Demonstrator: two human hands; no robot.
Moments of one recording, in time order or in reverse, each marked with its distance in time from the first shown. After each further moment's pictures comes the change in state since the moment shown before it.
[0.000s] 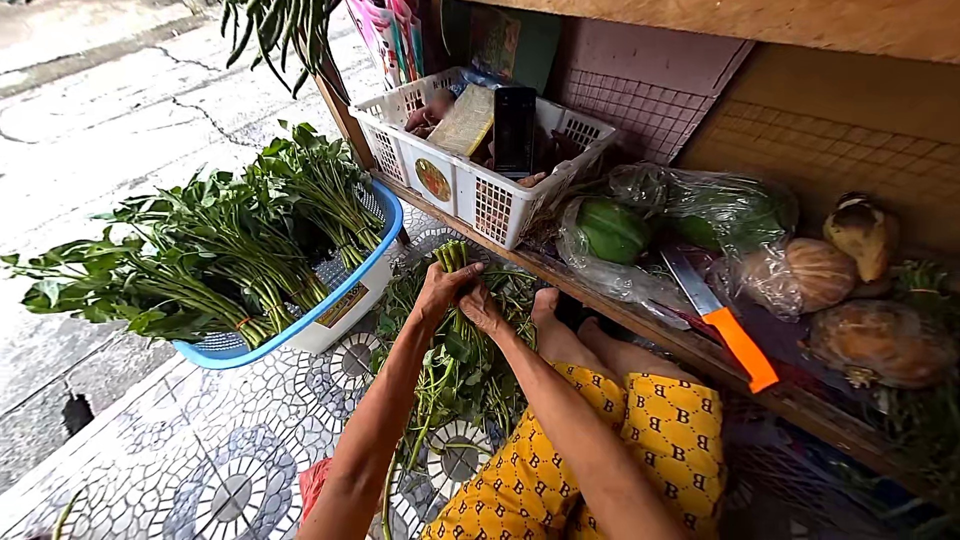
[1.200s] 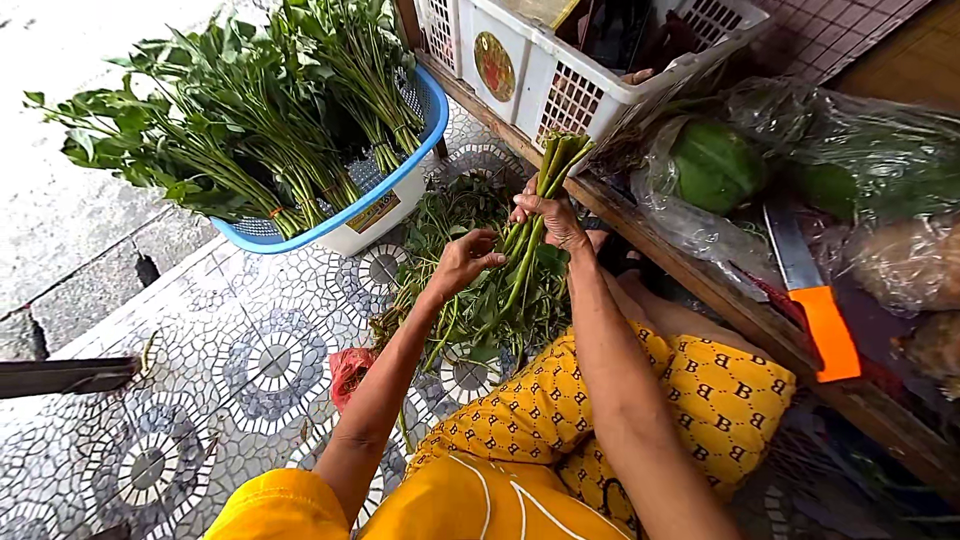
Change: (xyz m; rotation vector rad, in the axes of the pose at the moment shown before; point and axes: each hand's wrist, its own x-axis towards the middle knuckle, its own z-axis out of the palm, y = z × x) left_hand -0.093 -0.055 -0.038 0.473 -0.042 0.055; right_hand 0.023 0.009 -0.049 0.519 -0.225 -0.044
